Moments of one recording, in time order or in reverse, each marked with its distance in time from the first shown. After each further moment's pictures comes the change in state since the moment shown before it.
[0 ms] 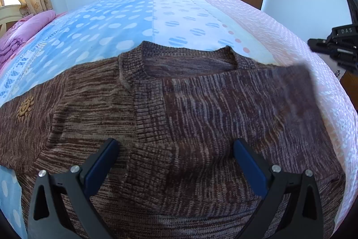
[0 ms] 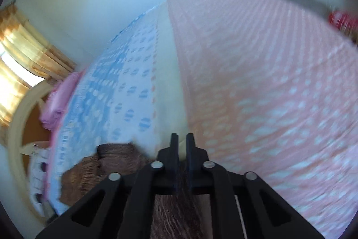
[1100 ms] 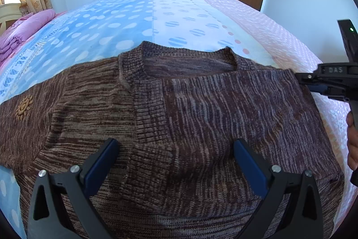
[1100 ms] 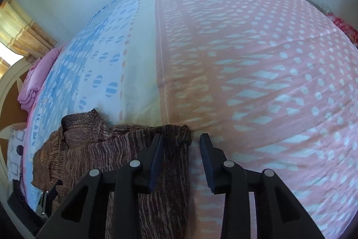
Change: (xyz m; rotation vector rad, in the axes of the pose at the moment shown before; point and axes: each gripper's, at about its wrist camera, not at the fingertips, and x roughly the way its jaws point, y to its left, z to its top) left arm 0.000 0.000 0.000 -0.009 -0.003 -0.010; right arm 0.050 -0.003 -0.044 -0.034 0.161 -0.057
